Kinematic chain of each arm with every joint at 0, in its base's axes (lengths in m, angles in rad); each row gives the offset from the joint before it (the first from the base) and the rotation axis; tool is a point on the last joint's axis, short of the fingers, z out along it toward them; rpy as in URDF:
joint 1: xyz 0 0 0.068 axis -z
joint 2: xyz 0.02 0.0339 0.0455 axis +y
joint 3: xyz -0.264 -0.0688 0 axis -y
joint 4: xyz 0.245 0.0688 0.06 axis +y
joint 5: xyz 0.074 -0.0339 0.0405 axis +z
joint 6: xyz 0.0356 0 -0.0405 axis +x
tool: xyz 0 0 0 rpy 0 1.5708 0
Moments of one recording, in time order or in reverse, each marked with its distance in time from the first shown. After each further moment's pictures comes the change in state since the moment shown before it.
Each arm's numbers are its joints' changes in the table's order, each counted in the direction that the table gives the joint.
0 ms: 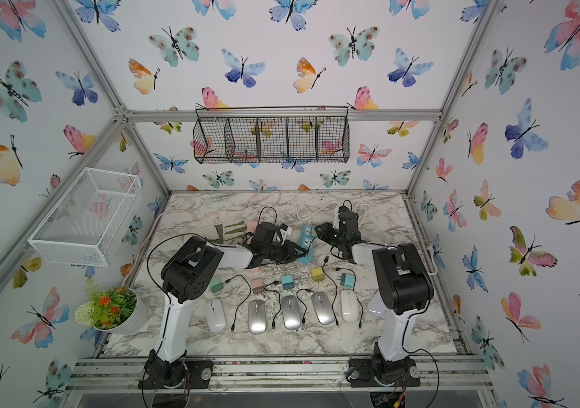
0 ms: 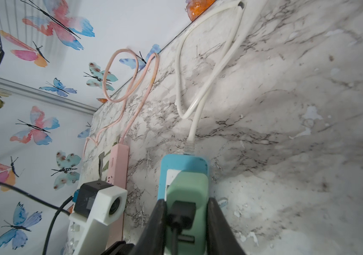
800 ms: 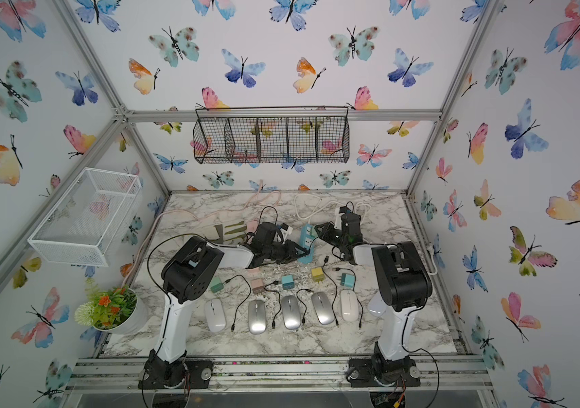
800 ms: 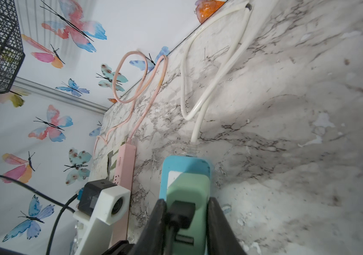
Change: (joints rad) left arm 0.007 0.000 0.006 0.000 0.015 0.009; right arm 0.038 0.030 -0.050 -0.148 0.108 0.021
